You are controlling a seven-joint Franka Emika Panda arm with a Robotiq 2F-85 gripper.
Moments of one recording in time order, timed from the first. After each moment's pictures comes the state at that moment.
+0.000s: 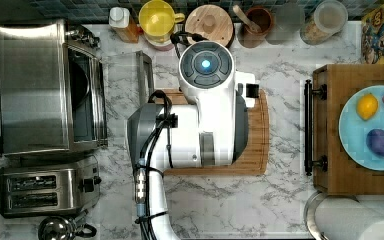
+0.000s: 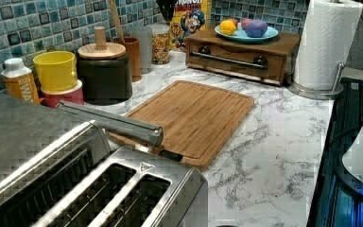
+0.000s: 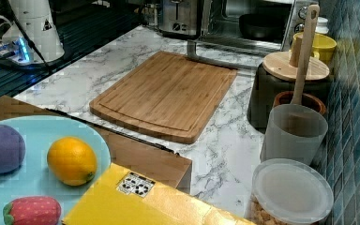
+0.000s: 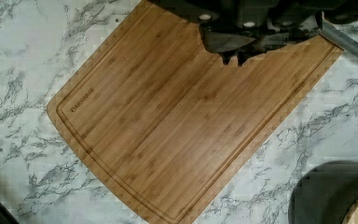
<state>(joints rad) 0.01 0.07 0.01 -1.84 -0.05 0.25 0.11</state>
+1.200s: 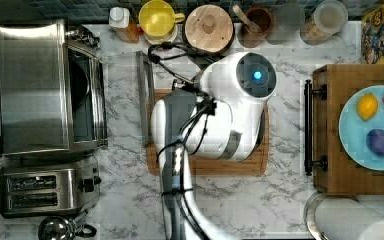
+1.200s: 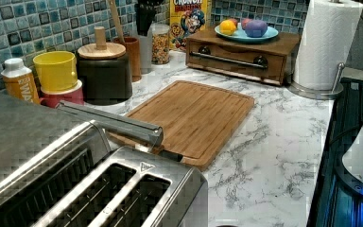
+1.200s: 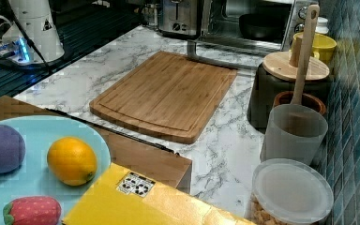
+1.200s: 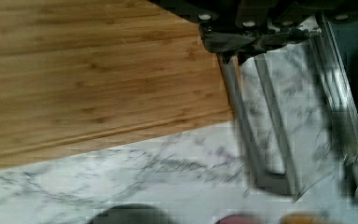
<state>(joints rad) -0.04 0.12 -0.01 -1.91 0.38 0.43 -0.83</state>
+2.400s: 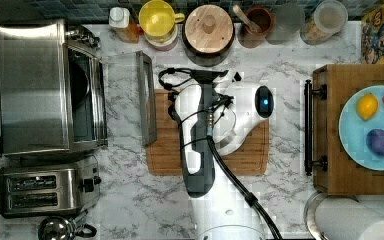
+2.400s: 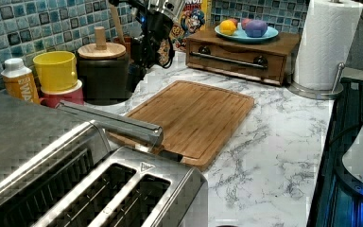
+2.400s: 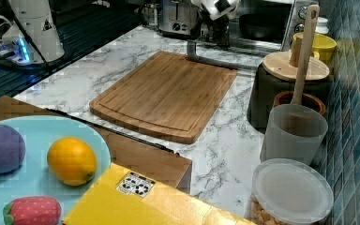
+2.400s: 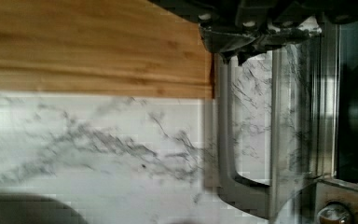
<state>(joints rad) -0.10 0.32 0.07 -2.08 0.89 0.76 -1.49</state>
